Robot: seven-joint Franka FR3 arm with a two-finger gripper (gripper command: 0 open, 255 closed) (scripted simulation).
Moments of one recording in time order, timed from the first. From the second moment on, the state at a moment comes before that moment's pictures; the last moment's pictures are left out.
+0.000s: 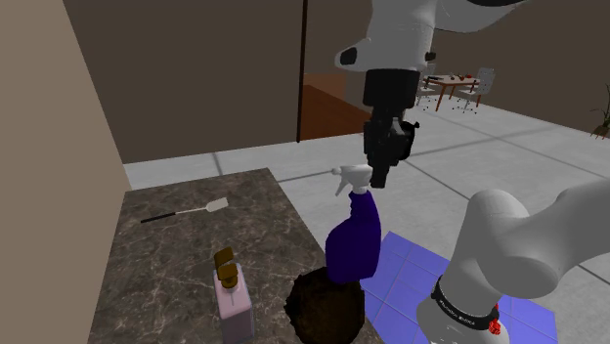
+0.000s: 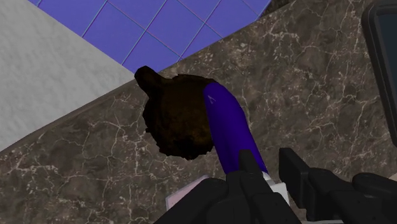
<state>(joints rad) 0.25 -0.82 0.13 -2.29 0.33 1.41 -0.31</state>
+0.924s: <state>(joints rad) 0.25 -0.87 0.16 -2.51 0.35 1.57 -0.35</state>
